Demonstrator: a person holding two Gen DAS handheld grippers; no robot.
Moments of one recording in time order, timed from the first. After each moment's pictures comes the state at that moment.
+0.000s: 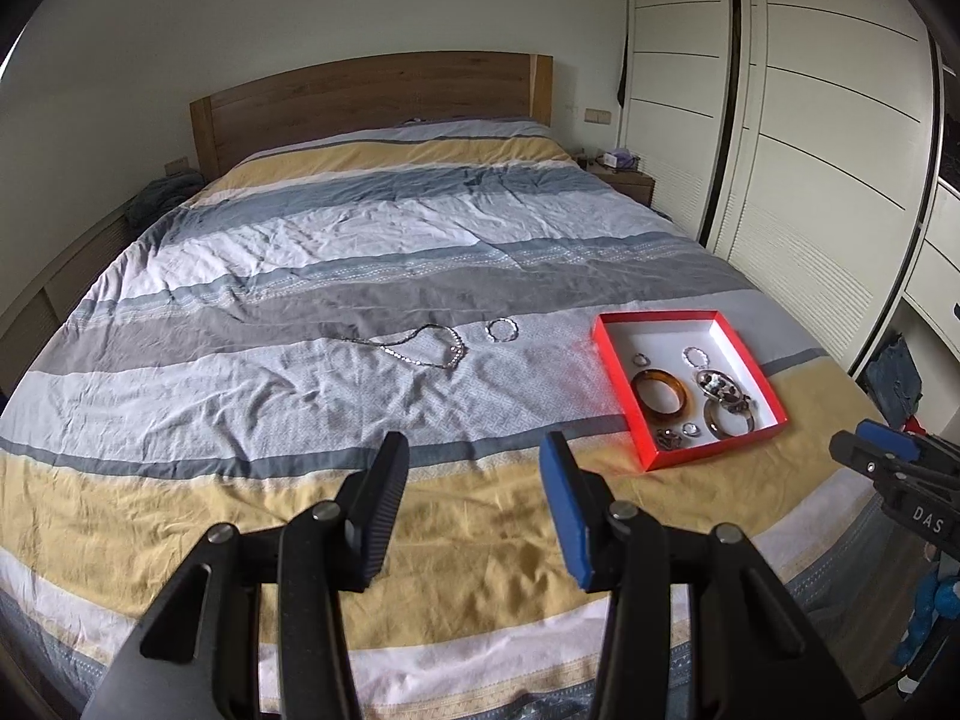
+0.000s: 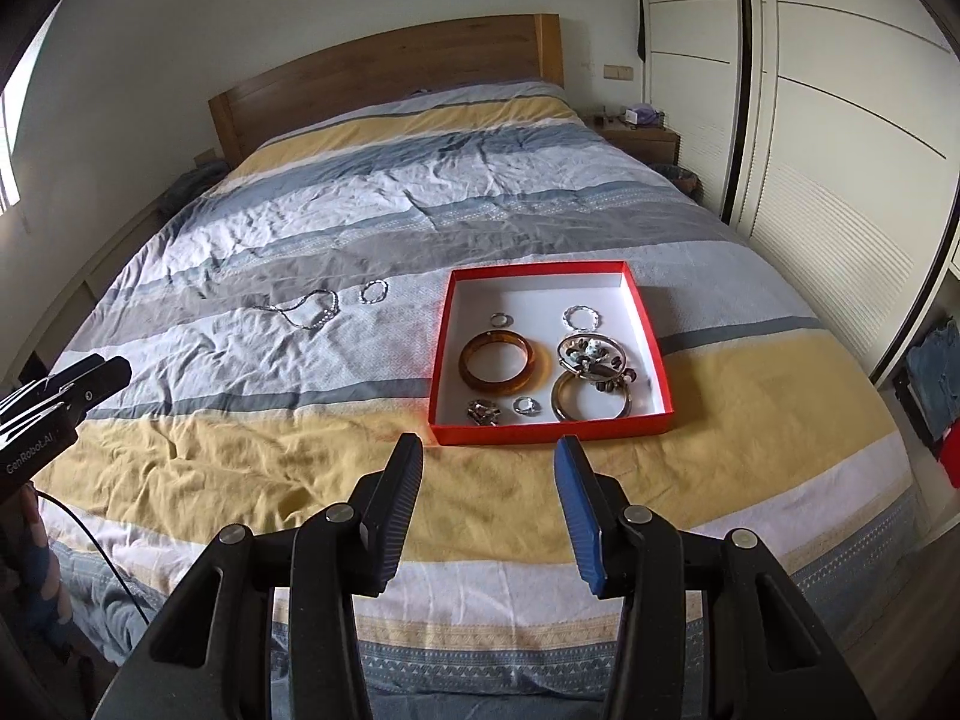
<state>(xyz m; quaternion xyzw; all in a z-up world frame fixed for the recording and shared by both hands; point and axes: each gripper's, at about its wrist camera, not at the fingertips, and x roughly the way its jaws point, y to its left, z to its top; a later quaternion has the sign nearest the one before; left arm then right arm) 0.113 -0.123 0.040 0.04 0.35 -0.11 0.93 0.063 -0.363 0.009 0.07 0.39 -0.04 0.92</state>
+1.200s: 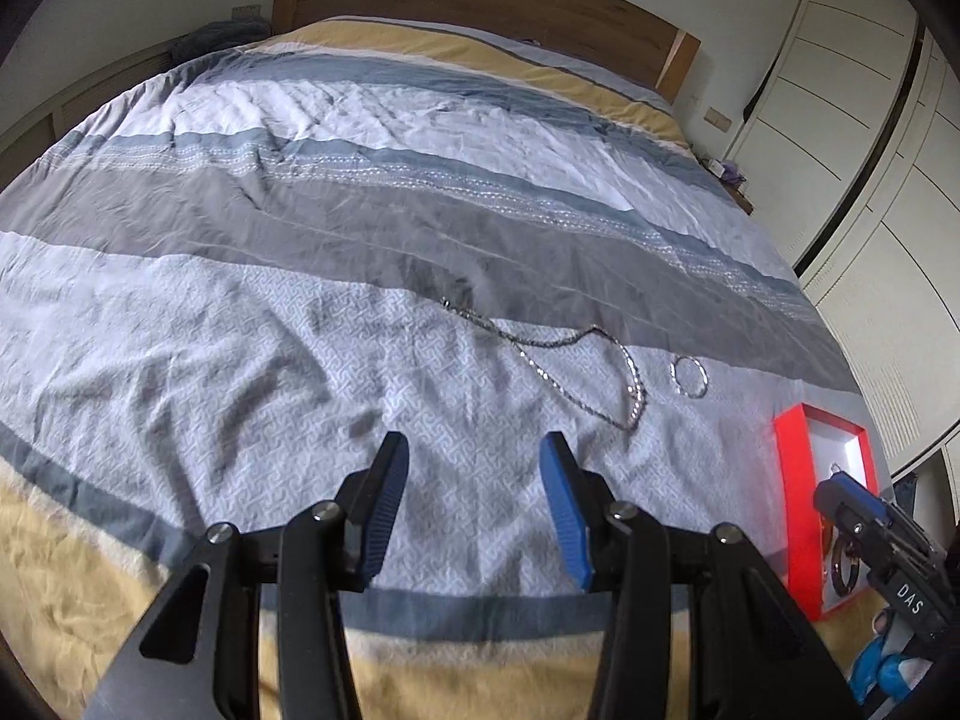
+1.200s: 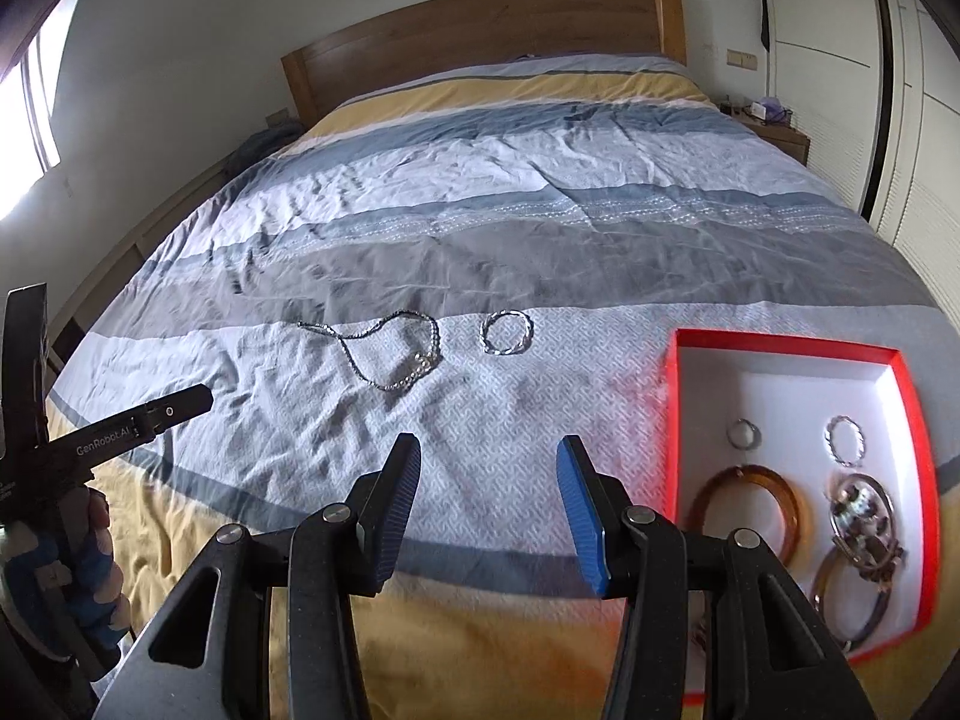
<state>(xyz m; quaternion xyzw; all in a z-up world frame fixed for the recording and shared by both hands) 0.336 -0.018 -0.083 -0.10 0.44 -0.05 0.89 0.287 -0.271 -0.076 0.07 0.41 0.08 0.91</state>
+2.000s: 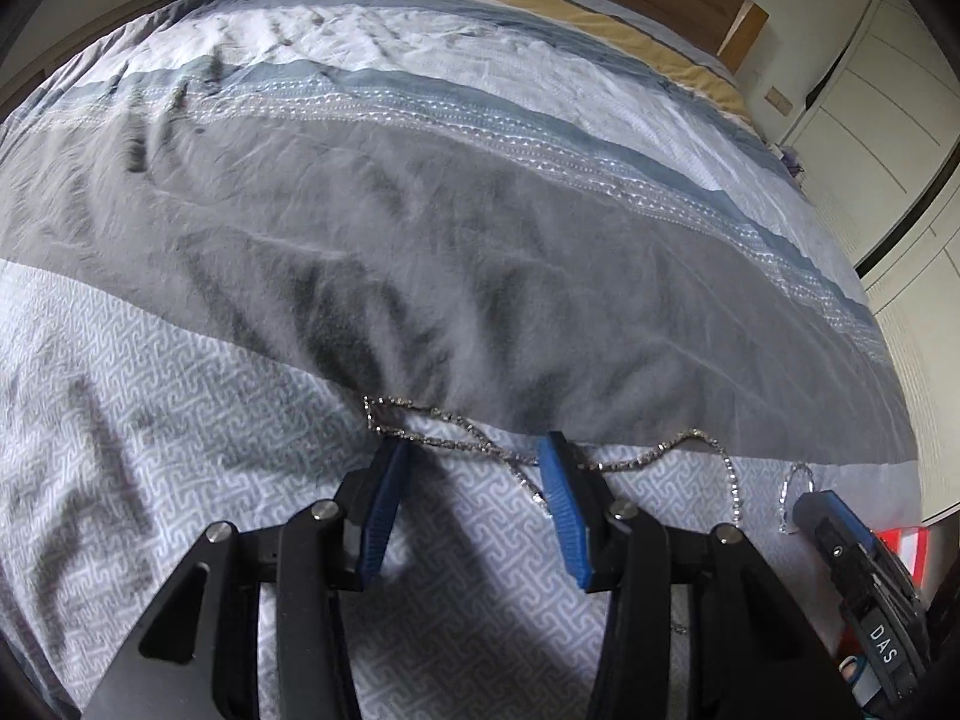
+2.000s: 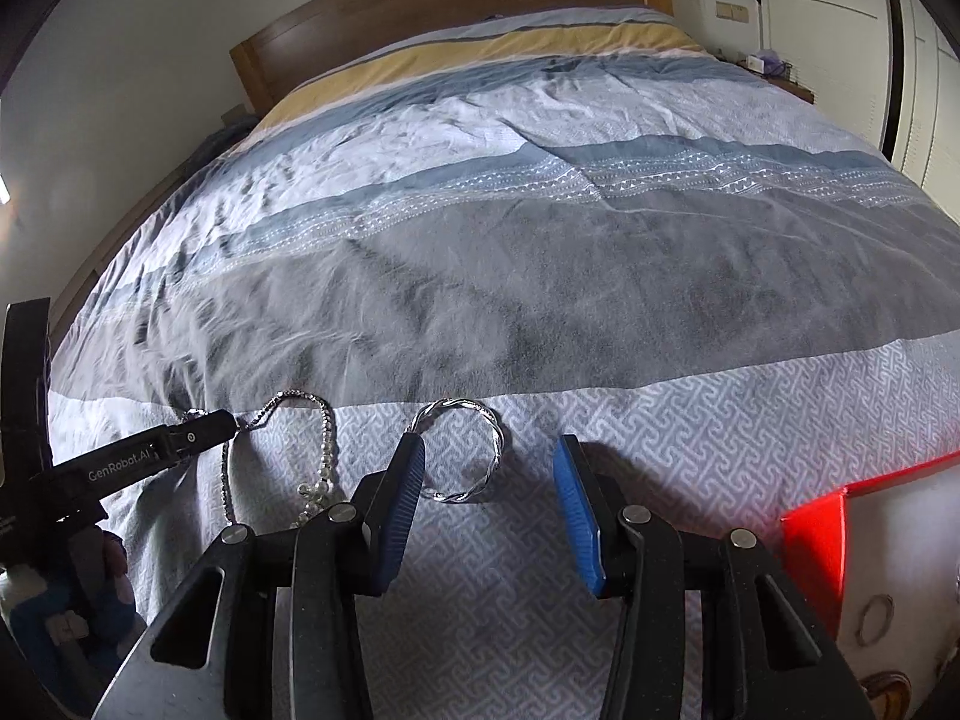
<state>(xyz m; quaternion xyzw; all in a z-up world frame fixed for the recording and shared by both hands) 0.463 -0.049 -0.162 -0.12 0.50 -0.01 0.86 0.429 -0.270 -0.150 0.09 0.44 0.05 0.89</state>
